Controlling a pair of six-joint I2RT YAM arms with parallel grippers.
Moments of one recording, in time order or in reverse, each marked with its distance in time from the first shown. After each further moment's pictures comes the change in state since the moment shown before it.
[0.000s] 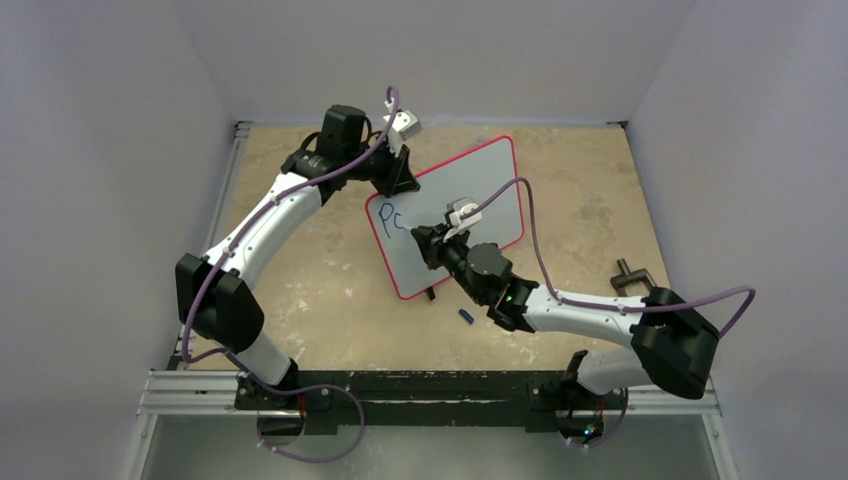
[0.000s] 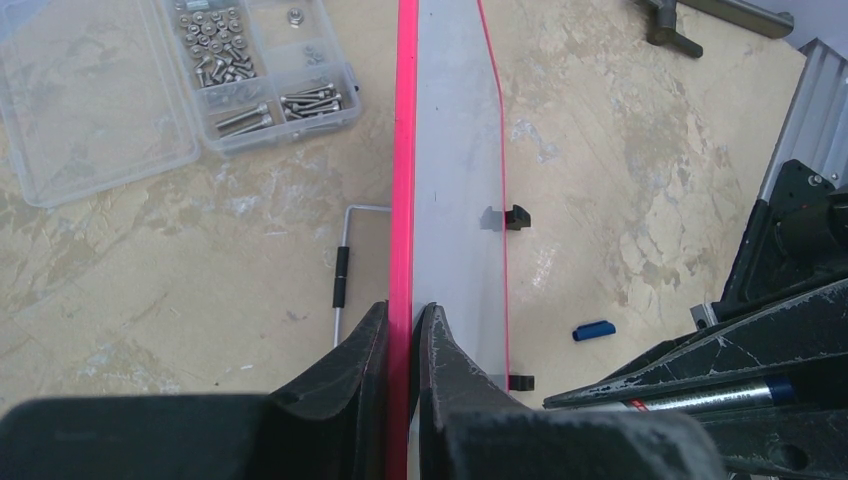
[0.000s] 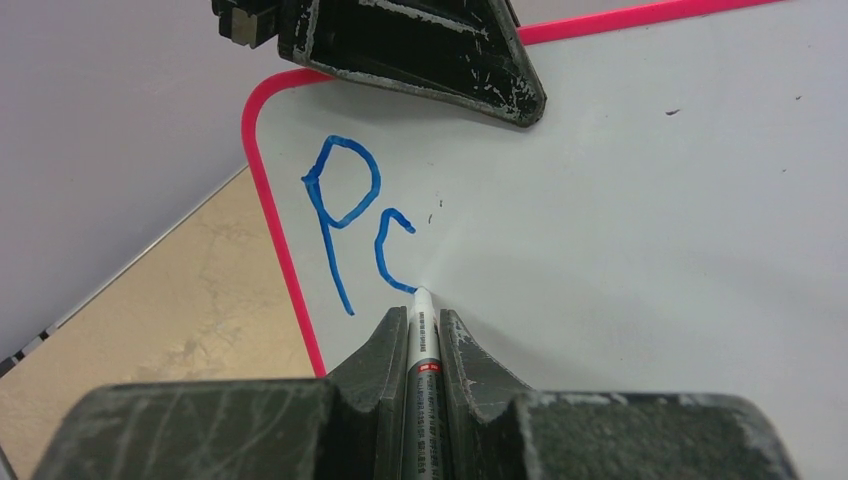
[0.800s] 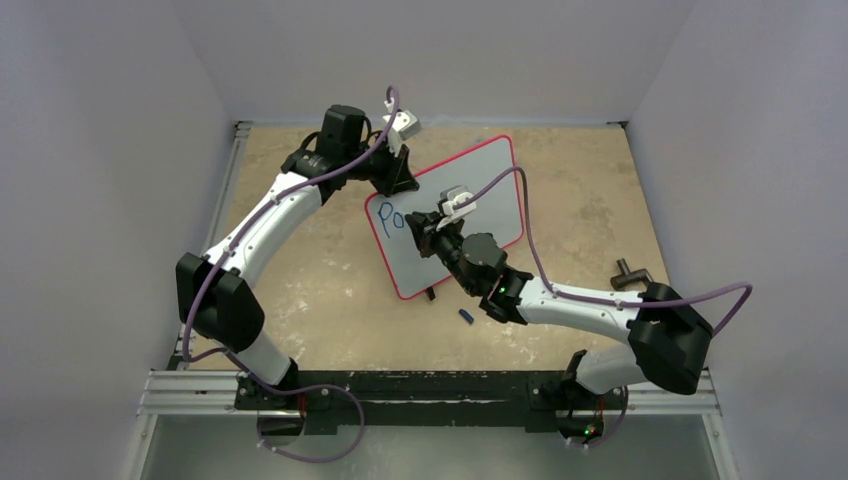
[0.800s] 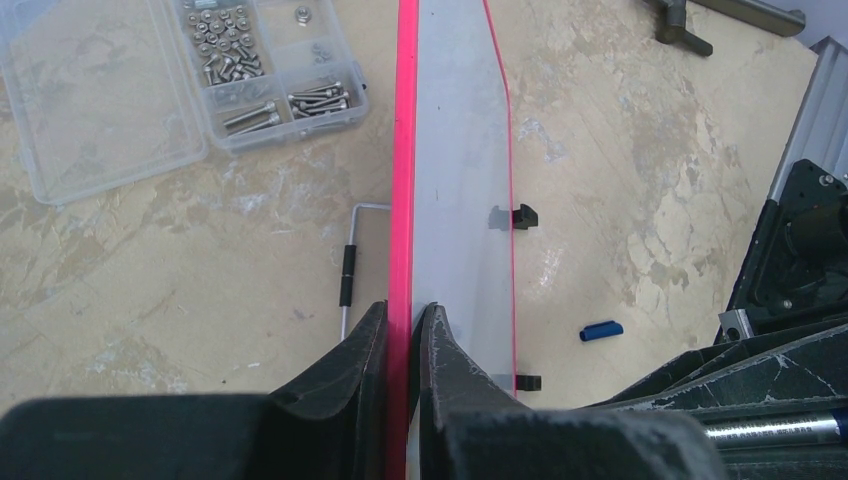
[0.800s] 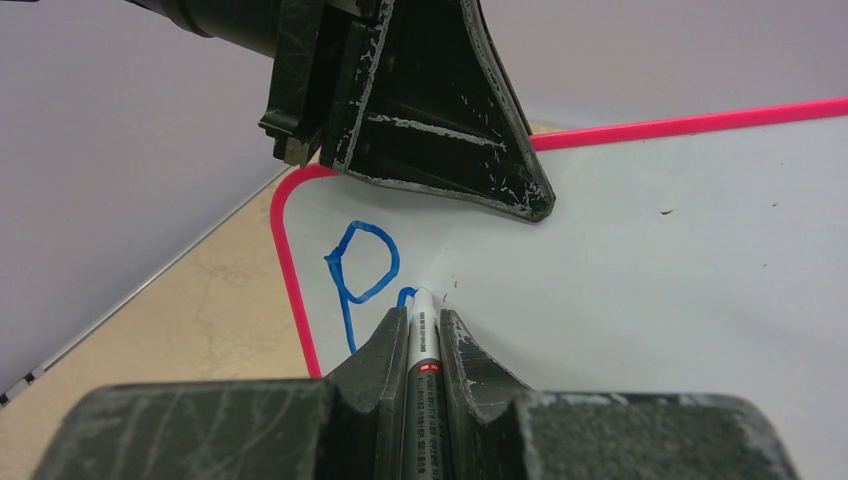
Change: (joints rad) left arm 0.002 0.004 0.000 0.001 -0.006 0.008; right arm 0.001 0.042 0.107 -0.011 0.026 -0.058
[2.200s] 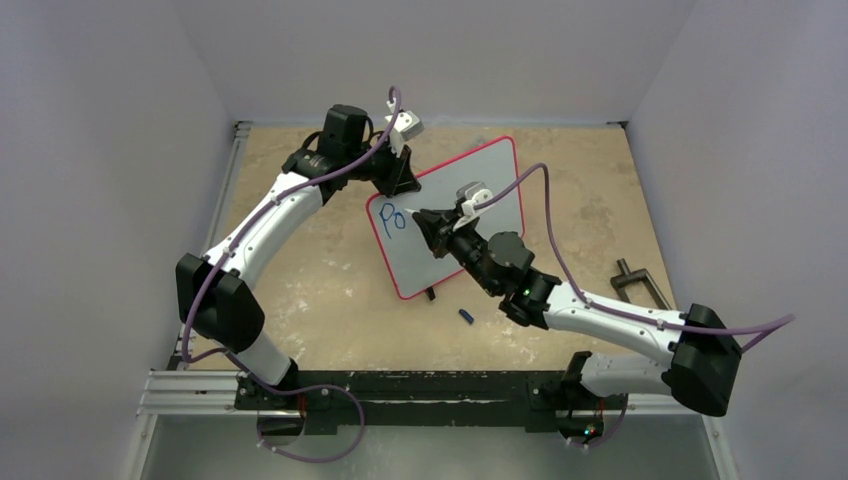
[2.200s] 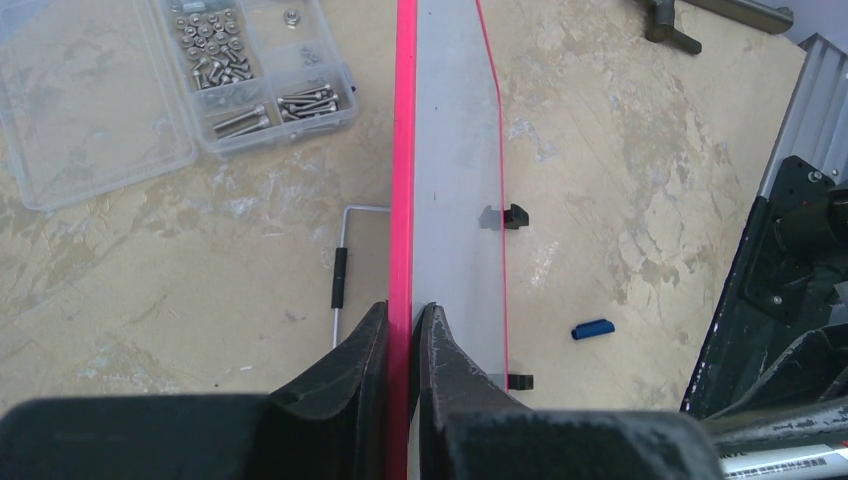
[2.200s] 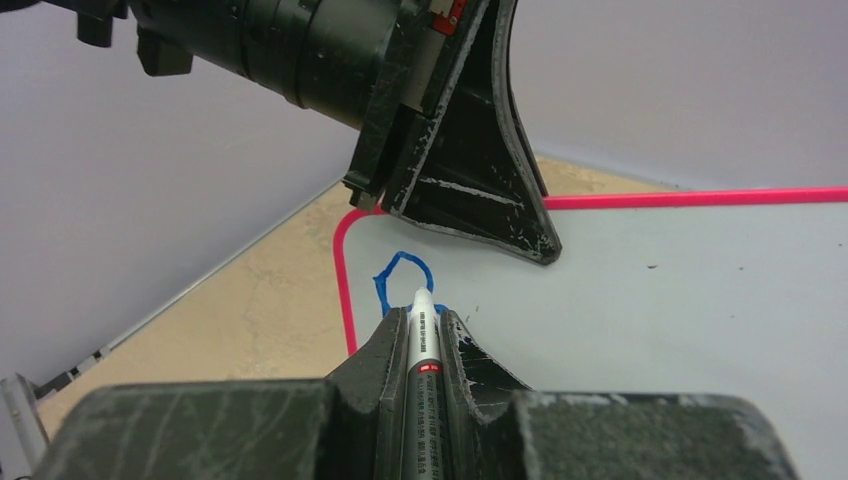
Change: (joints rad) left arm -0.009 0.000 0.010 -0.012 0.001 0.000; right arm -0.007 -0.182 -0.003 -0.115 -0.108 -0.022
